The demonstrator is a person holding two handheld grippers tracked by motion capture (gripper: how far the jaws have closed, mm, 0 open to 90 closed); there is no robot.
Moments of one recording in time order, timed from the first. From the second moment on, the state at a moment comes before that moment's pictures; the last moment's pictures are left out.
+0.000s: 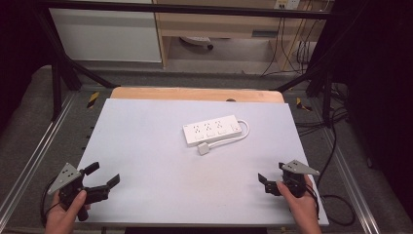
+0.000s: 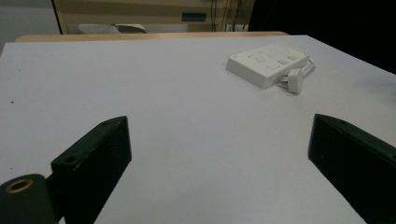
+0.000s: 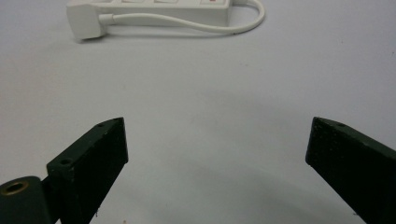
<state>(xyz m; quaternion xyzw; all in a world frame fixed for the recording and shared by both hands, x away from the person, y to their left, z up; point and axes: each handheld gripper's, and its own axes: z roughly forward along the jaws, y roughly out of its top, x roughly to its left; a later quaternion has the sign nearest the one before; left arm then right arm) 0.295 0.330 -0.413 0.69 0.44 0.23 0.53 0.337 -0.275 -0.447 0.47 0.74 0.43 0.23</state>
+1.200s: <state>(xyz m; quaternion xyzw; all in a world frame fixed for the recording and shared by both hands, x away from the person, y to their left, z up) 0.297 0.327 -0.414 0.70 0.43 0.23 0.52 0.335 -0.273 -0.437 0.44 0.72 0.48 0.23</state>
